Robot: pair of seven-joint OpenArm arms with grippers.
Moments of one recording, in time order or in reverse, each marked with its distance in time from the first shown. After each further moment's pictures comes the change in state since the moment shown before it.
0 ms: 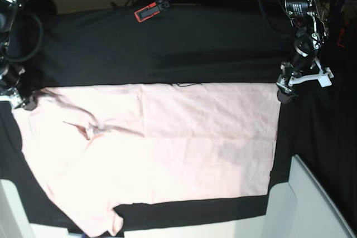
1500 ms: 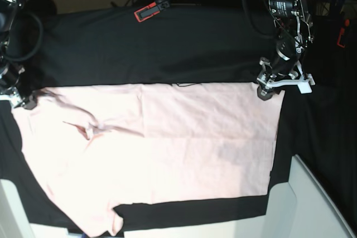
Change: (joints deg) left arm 1.9 4.4 6.8 8.4 1.3 2.4 2.7; right arm -0.2 0.1 0.0 0.0 0.0 0.0 0.0
